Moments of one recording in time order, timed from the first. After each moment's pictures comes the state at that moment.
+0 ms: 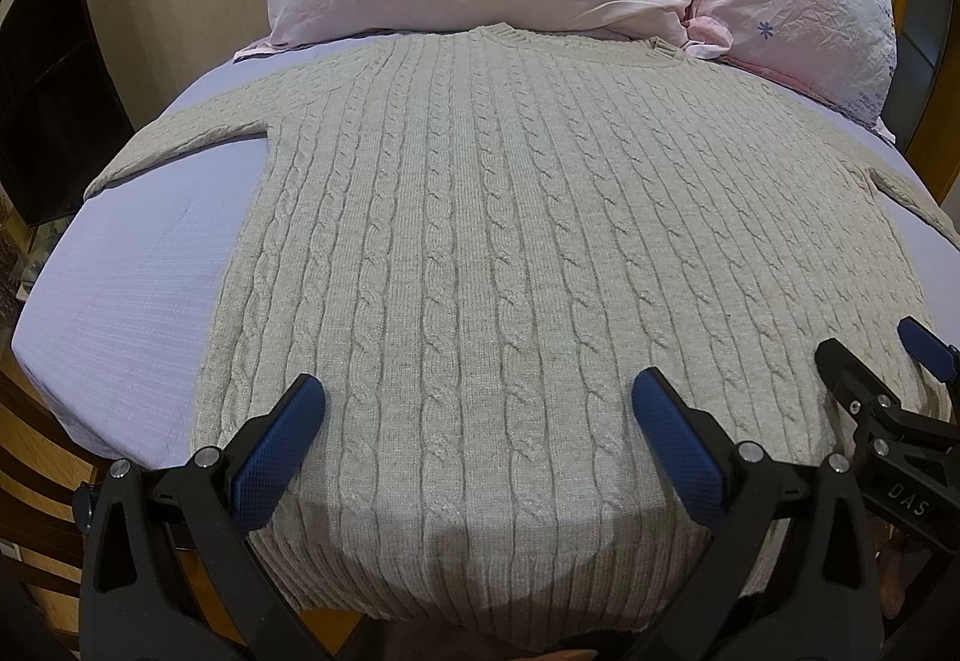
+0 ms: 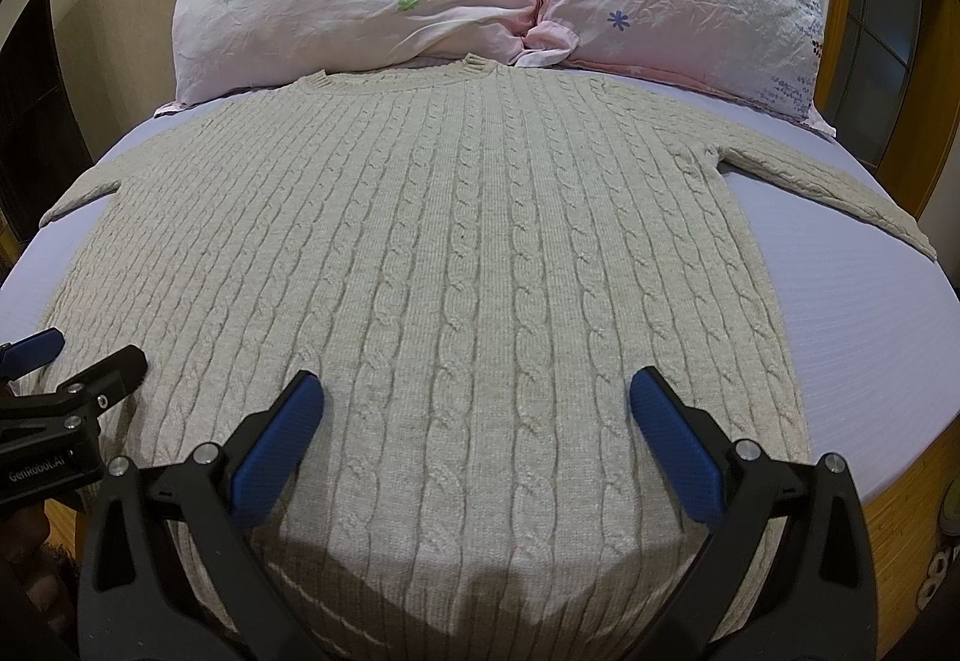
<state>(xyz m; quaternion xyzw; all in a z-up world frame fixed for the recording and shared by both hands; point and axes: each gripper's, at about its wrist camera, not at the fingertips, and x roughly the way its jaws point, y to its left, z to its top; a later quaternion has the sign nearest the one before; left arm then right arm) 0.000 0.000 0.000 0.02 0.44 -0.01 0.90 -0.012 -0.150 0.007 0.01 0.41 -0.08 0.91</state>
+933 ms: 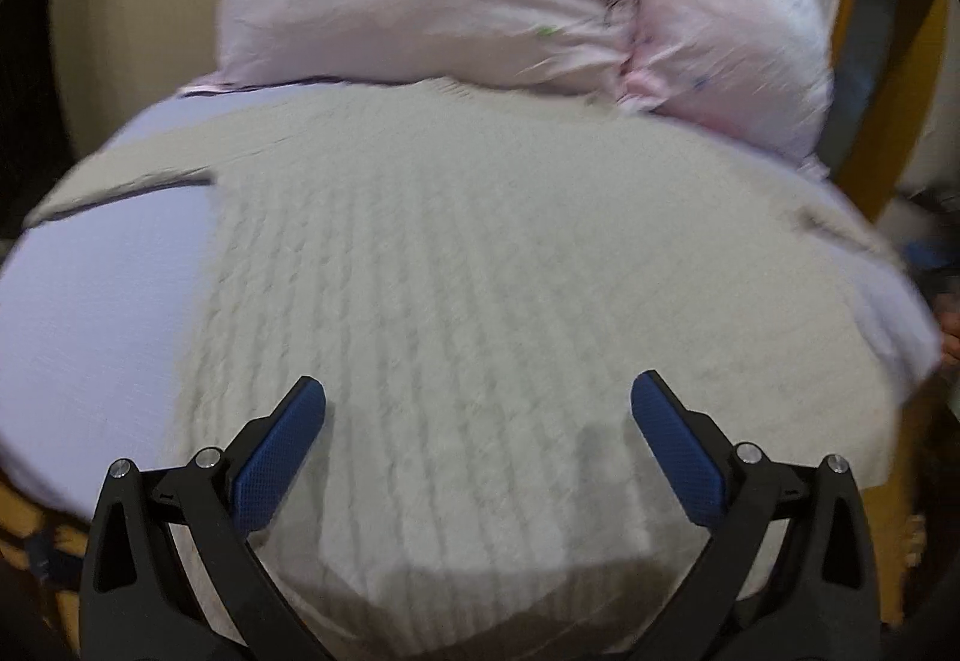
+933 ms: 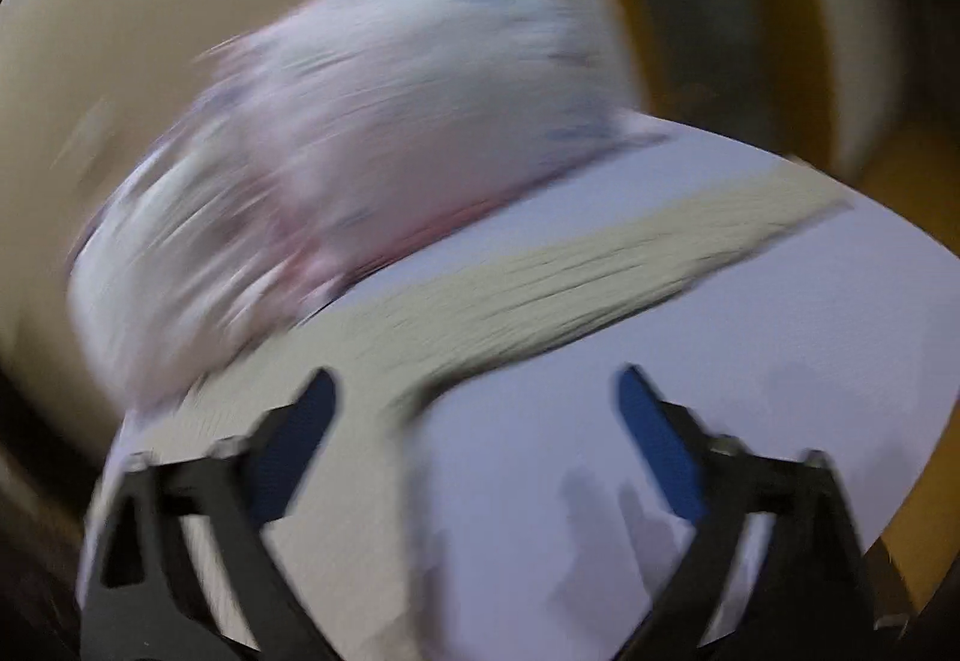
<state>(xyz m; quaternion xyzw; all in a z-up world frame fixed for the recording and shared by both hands) 0.012 0.016 0.017 -0.04 0.38 -0.12 0.92 0.005 -0.443 0.087 0.30 0.27 -0.22 0.89</state>
